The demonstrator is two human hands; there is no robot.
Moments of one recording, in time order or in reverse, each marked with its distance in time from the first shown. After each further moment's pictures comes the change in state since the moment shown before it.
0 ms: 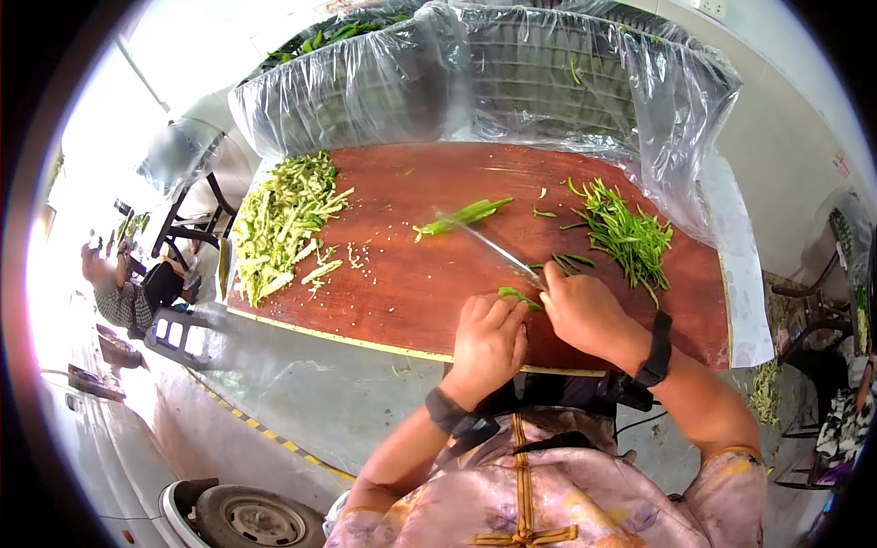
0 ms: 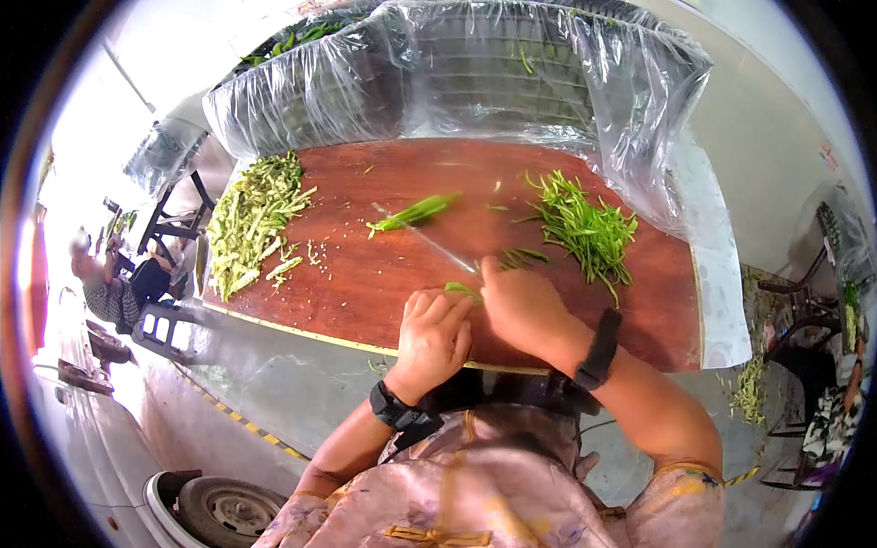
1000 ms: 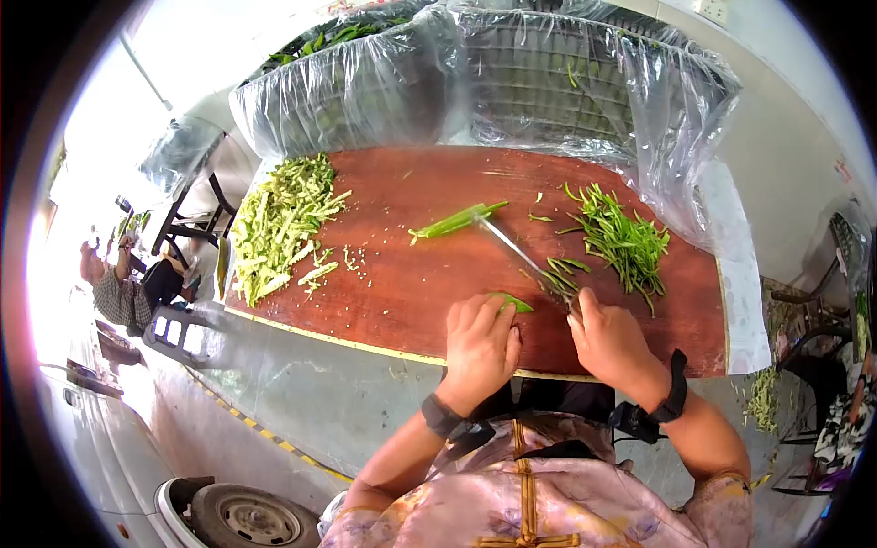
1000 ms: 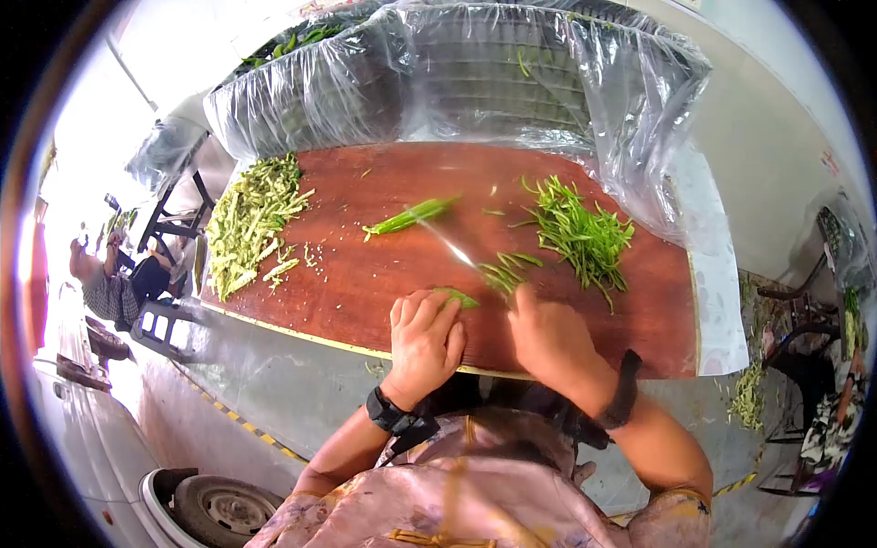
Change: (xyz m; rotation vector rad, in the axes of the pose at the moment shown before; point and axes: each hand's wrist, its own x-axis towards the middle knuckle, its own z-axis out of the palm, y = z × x) left_hand -0.002 0.008 0.000 0.121 0.046 -0.062; right_hand -0.047 0.005 -0.012 0.024 0.073 0.130
